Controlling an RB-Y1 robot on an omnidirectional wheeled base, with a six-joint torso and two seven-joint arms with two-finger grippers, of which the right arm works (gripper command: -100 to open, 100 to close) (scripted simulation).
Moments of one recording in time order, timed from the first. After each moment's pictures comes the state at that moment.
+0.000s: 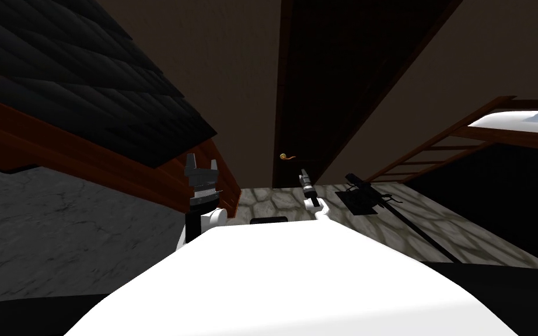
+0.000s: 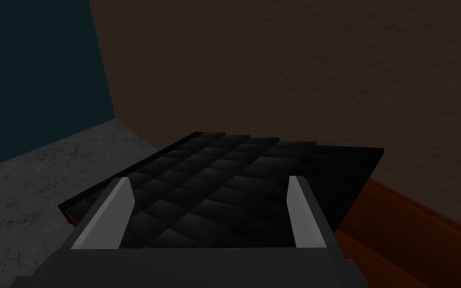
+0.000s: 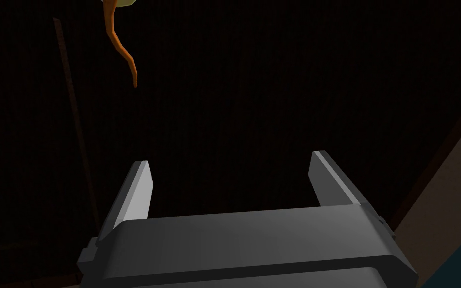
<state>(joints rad) 0.00 -0.17 -0.16 -1.16 0.24 -0.60 -0.24</state>
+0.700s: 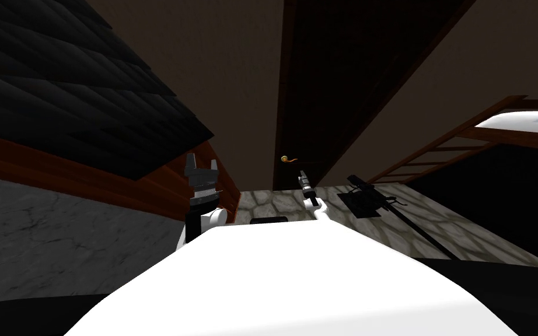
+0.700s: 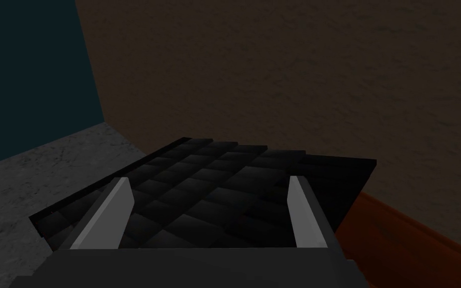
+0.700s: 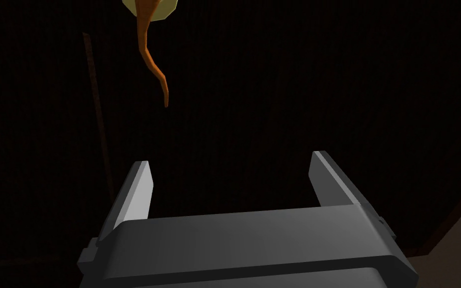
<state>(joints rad) -0.08 -0.18 -0.17 -0.99 0.26 -0.64 -0.26</state>
